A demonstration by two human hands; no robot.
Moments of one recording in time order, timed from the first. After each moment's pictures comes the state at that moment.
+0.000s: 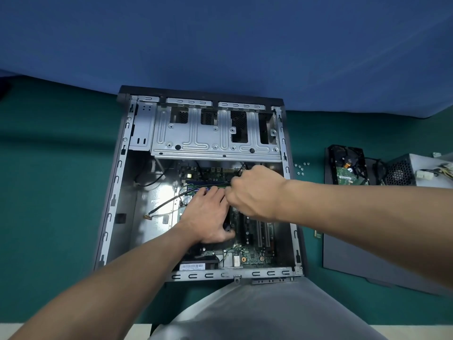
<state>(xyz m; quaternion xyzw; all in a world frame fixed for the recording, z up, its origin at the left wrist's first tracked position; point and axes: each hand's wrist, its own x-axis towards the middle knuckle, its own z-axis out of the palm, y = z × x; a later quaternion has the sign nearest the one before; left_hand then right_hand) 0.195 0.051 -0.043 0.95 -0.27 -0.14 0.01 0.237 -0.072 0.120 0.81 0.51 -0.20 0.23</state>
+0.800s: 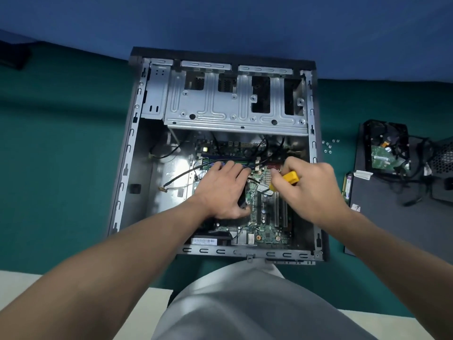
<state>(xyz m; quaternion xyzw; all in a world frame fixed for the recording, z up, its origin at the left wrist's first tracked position) 0.195 0.052 -0.039 0.95 -0.28 -0.13 -0.01 0.197 -0.137 0.058 0.94 0.17 -0.01 -0.30</state>
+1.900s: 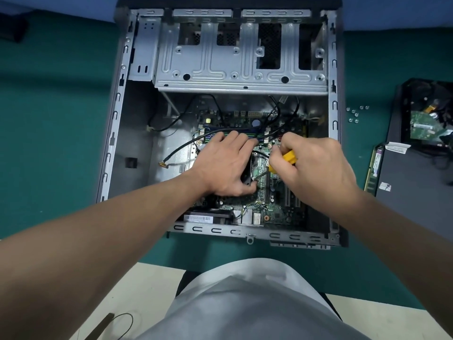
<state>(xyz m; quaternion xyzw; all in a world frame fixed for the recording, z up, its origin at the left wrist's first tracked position) 0.194 0.048 -0.035 0.95 -0.27 -0.12 -0.05 0.188 -0.135 0.033 0.94 0.22 0.04 -0.25</state>
